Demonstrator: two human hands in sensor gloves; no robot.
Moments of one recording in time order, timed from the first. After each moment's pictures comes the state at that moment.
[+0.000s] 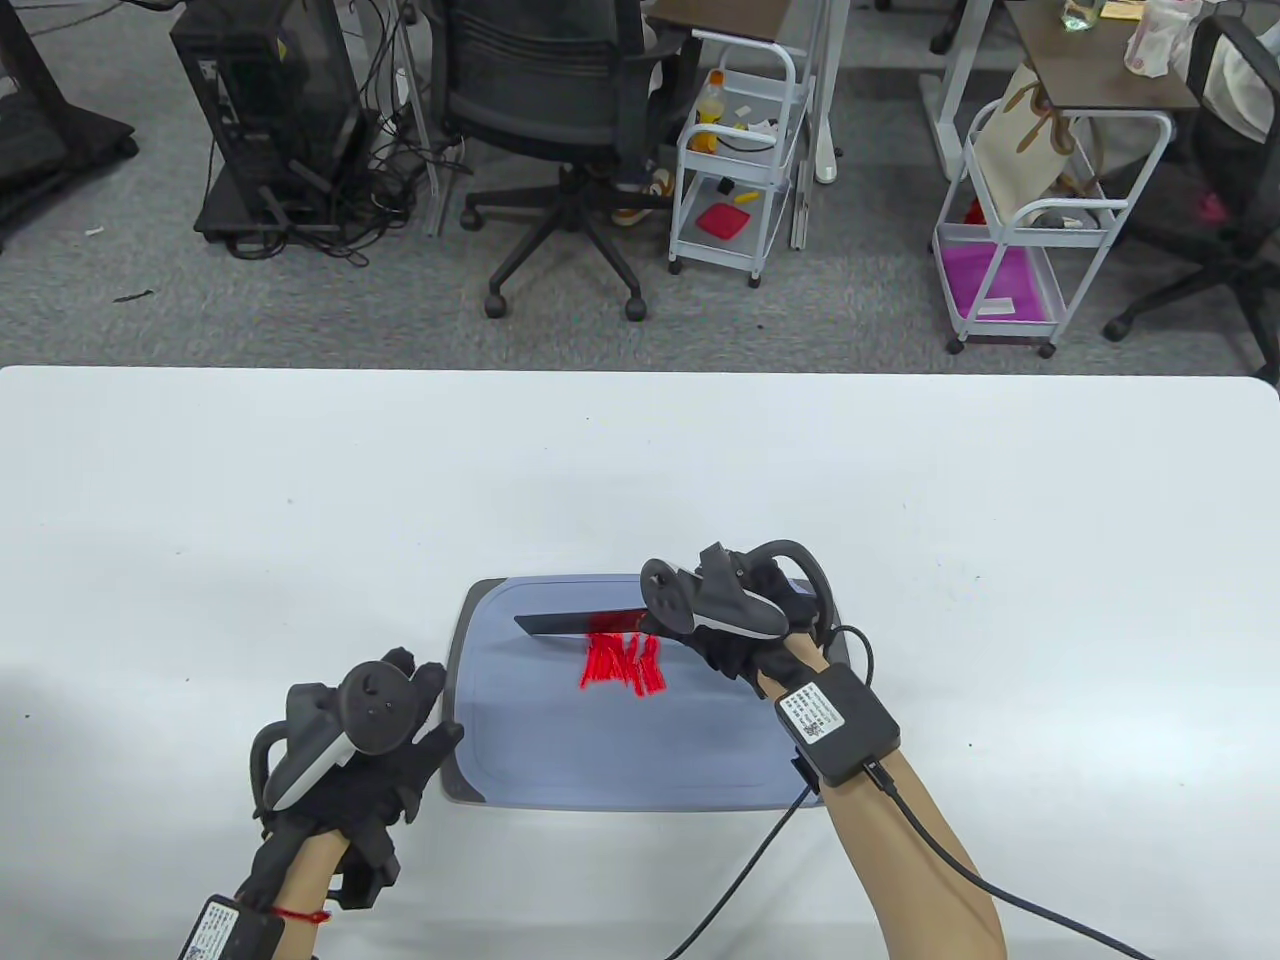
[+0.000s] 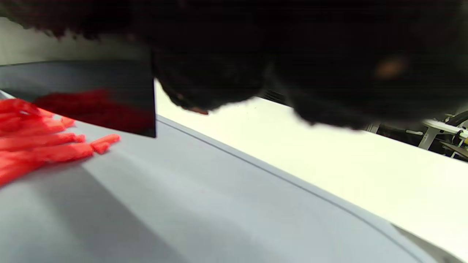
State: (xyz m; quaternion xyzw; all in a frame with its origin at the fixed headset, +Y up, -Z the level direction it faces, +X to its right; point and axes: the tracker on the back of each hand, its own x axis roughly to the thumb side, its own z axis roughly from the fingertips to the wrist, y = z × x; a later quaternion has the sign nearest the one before) left_hand -0.268 -0.728 -0.272 -0.13 -0.01 0.10 0.99; right_hand 0.046 -0.715 -0.397 -0.19 0.02 -0.98 0.09
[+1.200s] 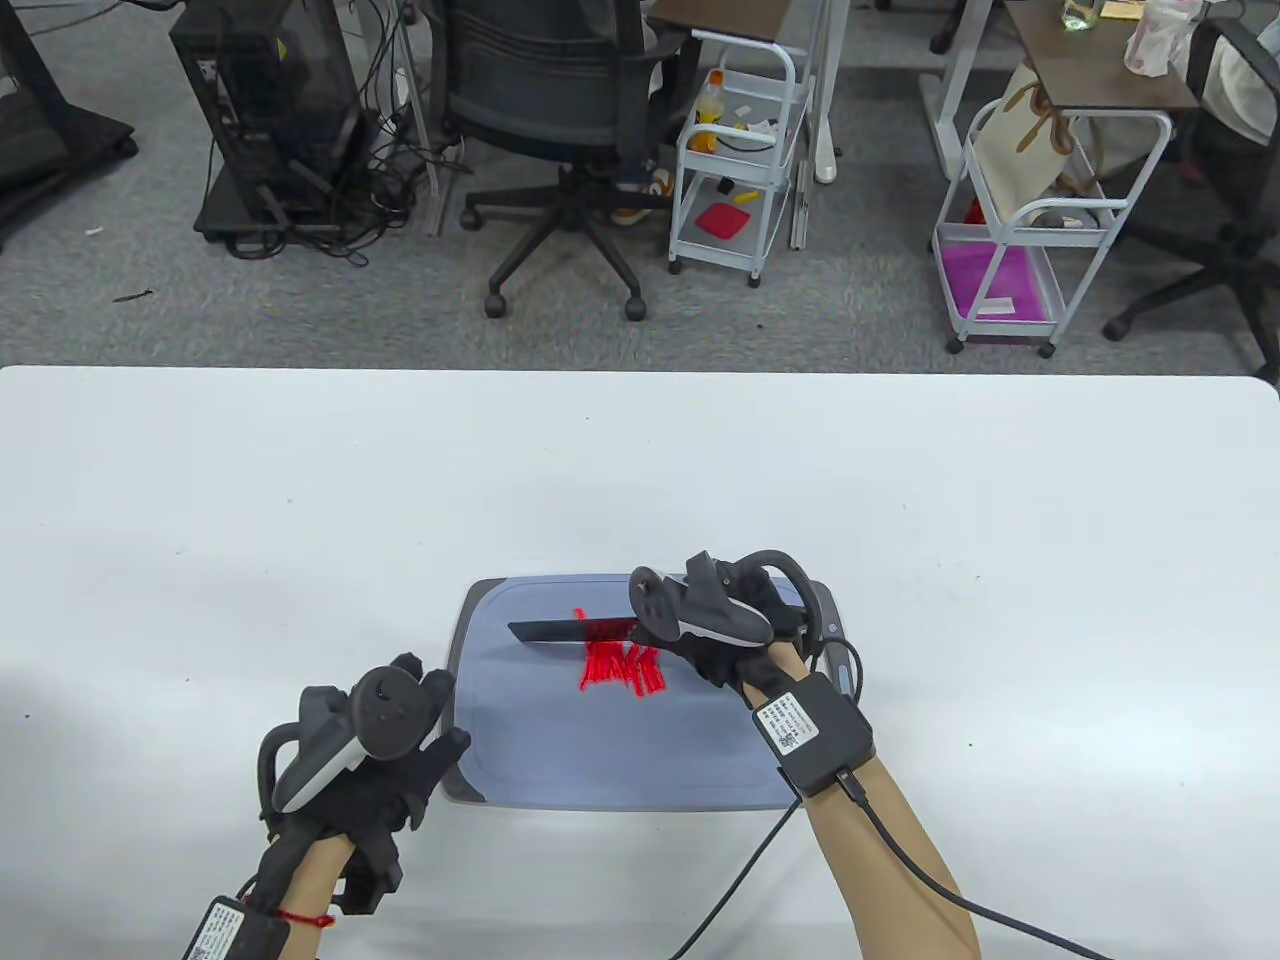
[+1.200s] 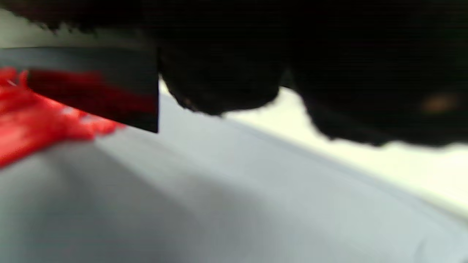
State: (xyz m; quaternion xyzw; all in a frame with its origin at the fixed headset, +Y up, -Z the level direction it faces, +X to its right) left_hand -0.260 -0.731 -0.270 -0.14 -0.02 0.09 0.99; right_hand 0.041 -0.737 -0.397 -0.17 -0.01 -0.98 0.06
